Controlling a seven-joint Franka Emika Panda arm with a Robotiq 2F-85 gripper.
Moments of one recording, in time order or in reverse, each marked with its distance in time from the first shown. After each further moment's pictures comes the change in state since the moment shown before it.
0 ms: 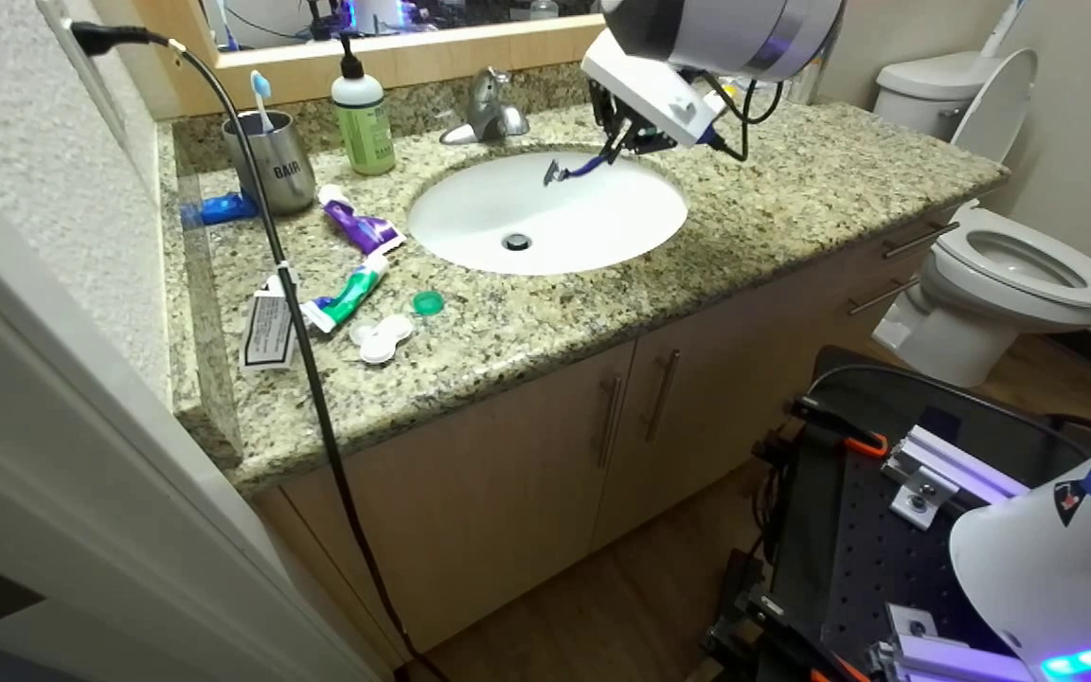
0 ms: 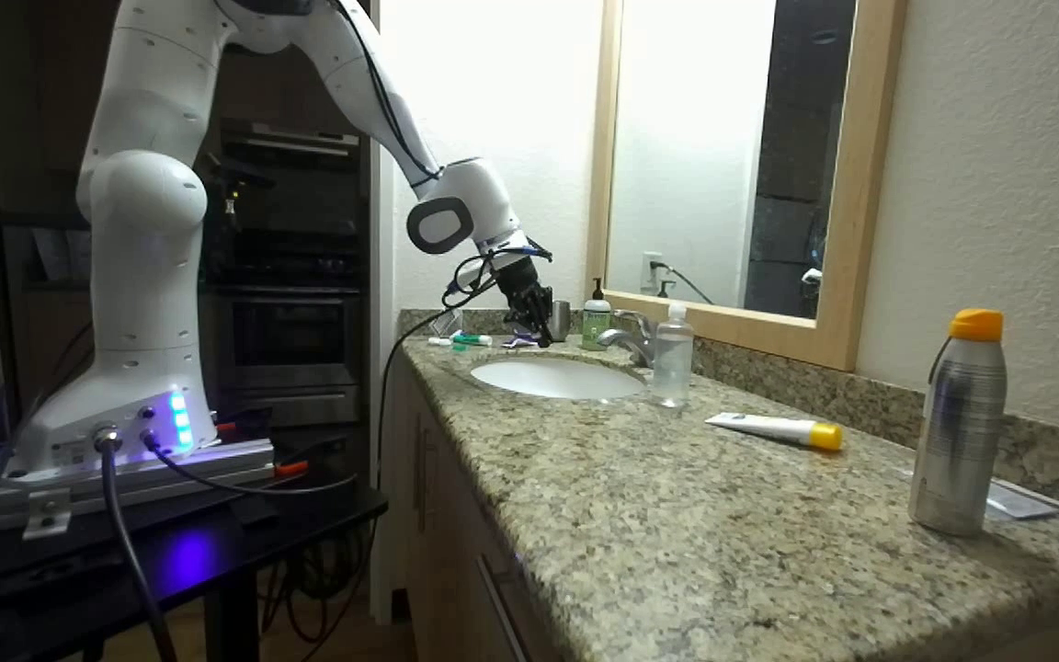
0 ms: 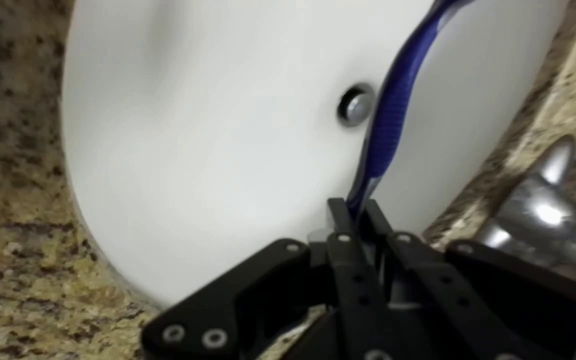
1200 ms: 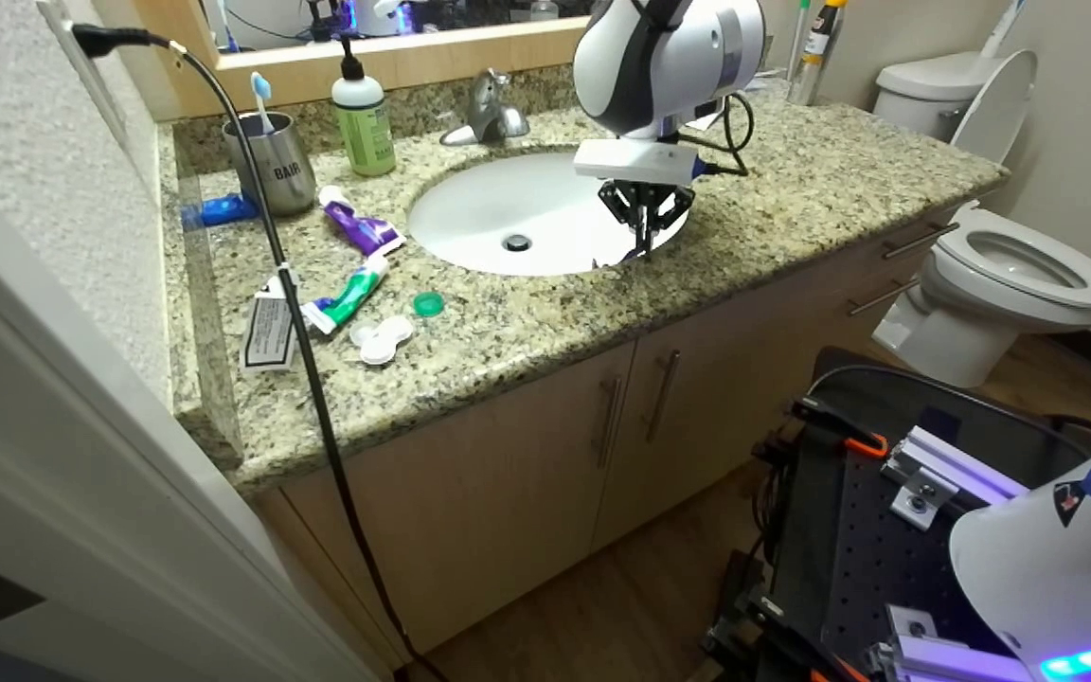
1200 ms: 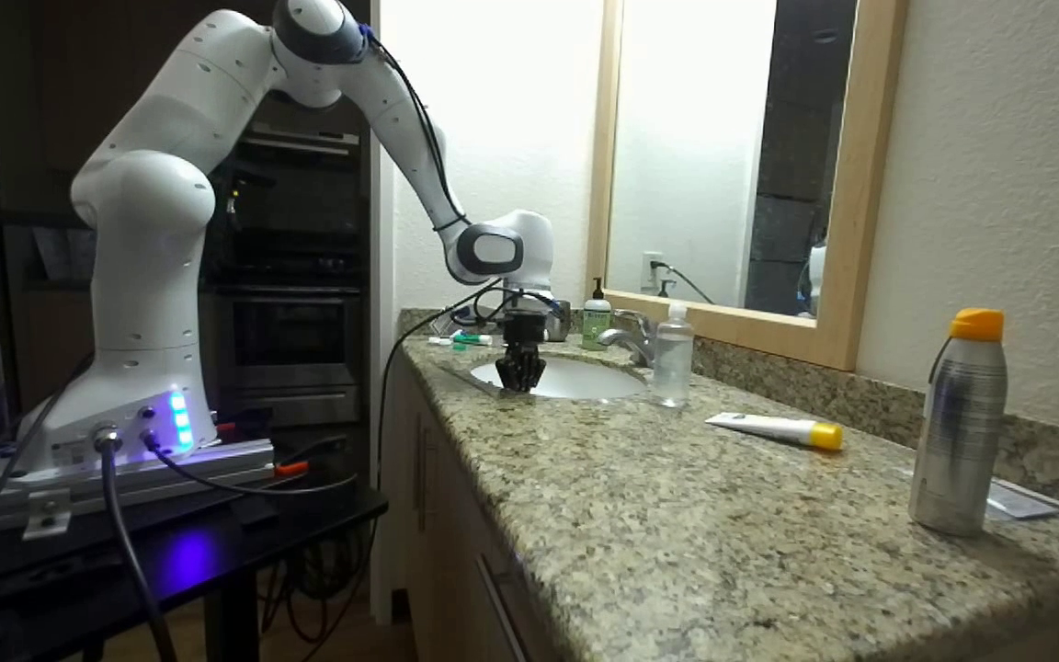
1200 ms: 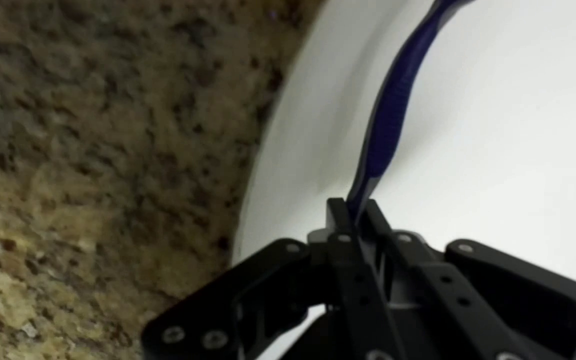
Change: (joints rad) arm 0.084 0.293 -0.170 0.256 -0.362 -0.579 0.234
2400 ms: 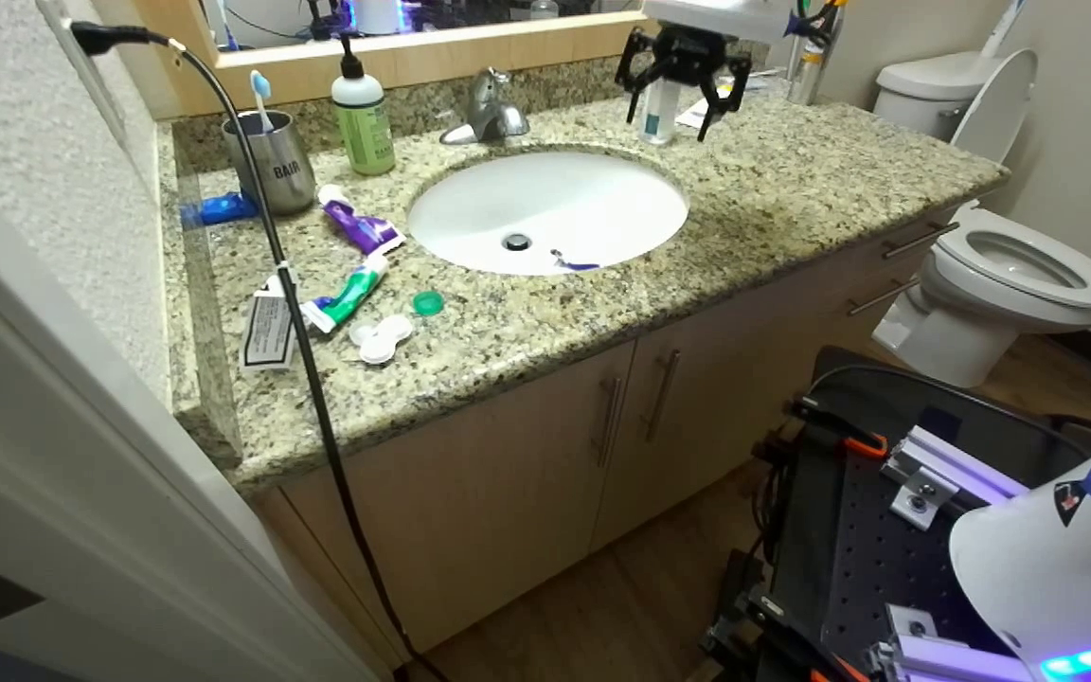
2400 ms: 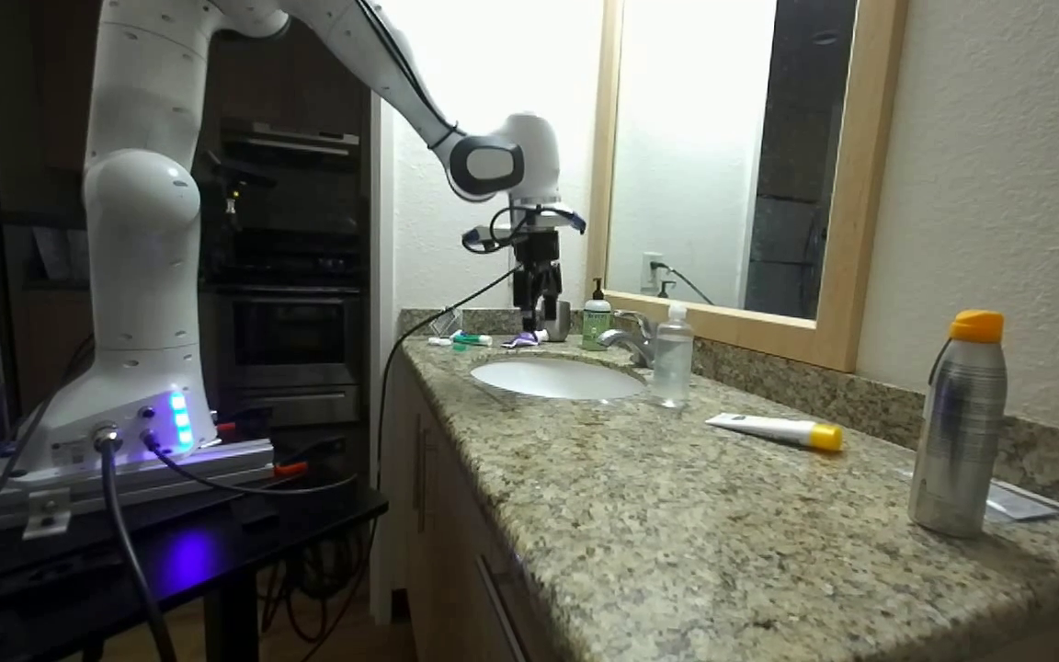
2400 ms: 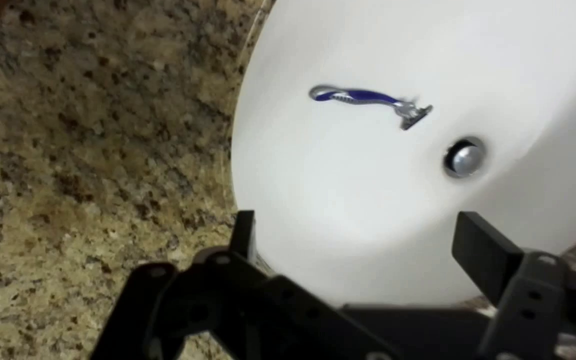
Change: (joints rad) arm -0.169 -0.386 0.058 -0.070 -0.024 -0.064 -0.266
